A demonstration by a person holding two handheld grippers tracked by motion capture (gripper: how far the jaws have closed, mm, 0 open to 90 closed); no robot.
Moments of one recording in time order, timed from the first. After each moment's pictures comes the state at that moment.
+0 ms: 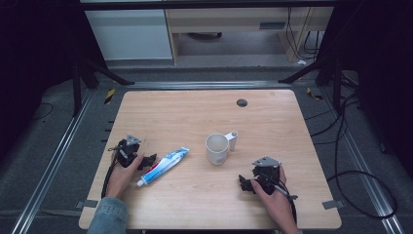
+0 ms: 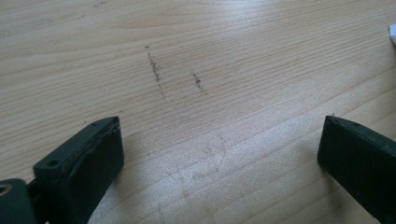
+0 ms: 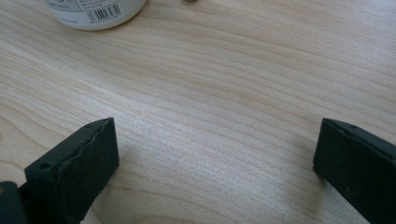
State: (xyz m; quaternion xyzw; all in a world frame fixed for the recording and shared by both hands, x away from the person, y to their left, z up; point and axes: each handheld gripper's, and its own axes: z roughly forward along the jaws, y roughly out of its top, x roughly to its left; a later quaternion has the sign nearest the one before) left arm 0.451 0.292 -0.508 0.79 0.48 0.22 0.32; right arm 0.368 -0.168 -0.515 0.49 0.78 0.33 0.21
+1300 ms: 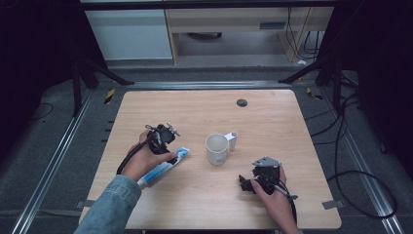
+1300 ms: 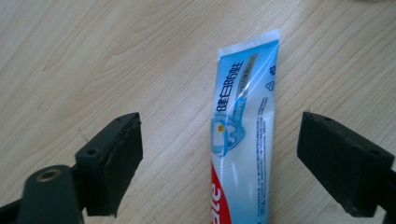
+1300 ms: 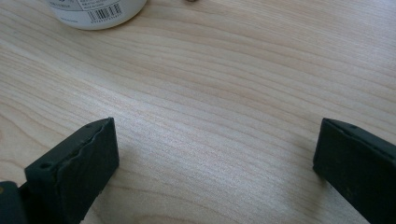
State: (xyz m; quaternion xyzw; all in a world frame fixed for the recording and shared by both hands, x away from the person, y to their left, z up) left arm 0.448 0.169 -0.411 0.92 0.34 0.17 0.12; right arm 0.367 -0.168 -0.515 0.49 0.78 0.33 0.21
